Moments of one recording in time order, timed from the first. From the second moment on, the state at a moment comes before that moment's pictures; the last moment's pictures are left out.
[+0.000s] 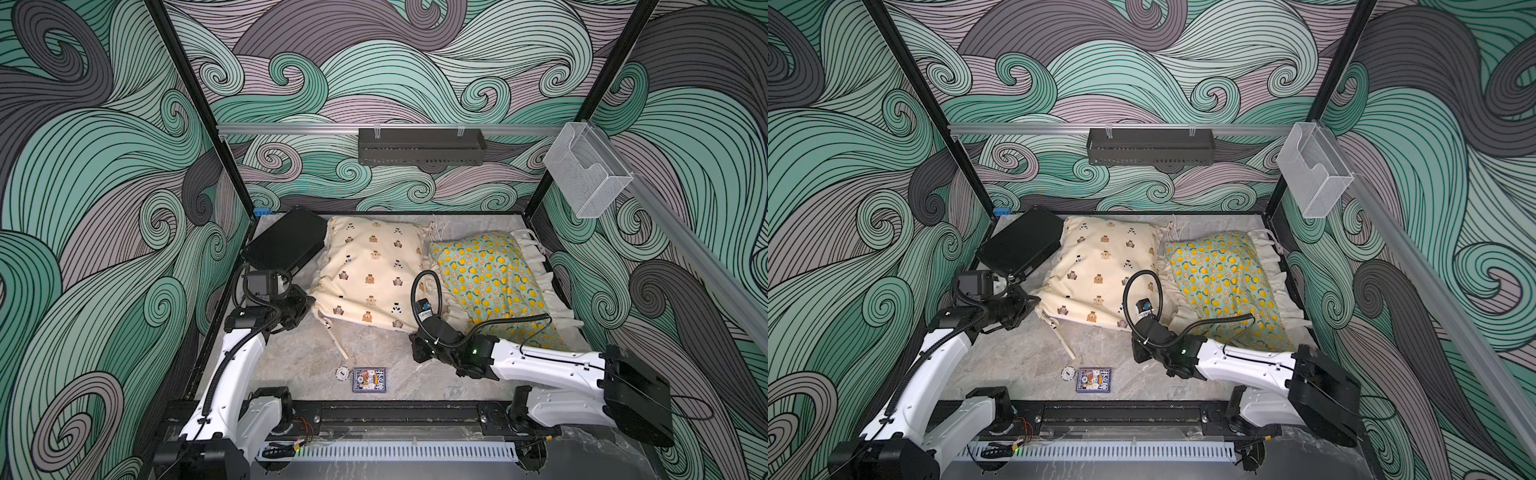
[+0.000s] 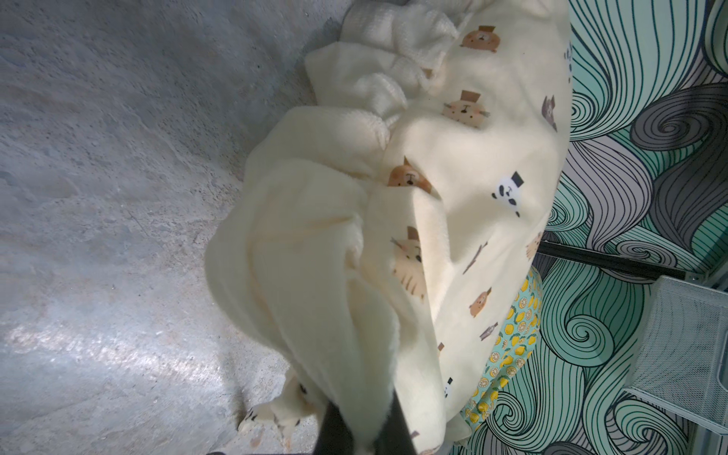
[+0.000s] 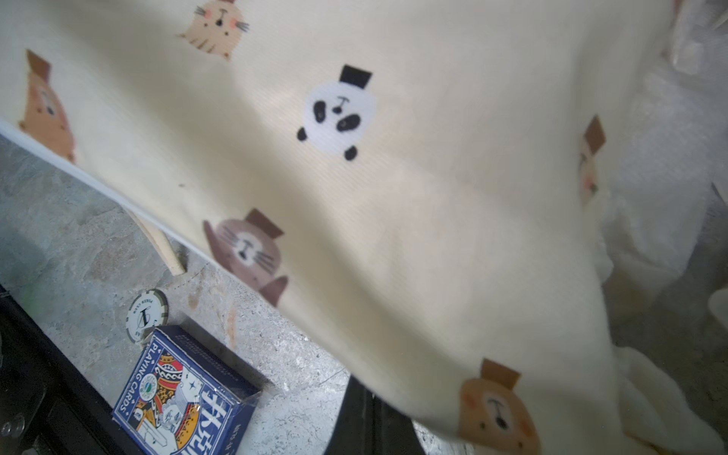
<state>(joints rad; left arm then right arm) 0.06 0.94 0.72 -0.67 0.41 -0.91 1.08 1.24 0.57 -0.18 0.23 0.61</state>
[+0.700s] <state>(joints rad) 0.09 0.94 0.72 -0.67 0.43 -0.90 1.05 1.21 0.55 -0.27 0.30 0.64</state>
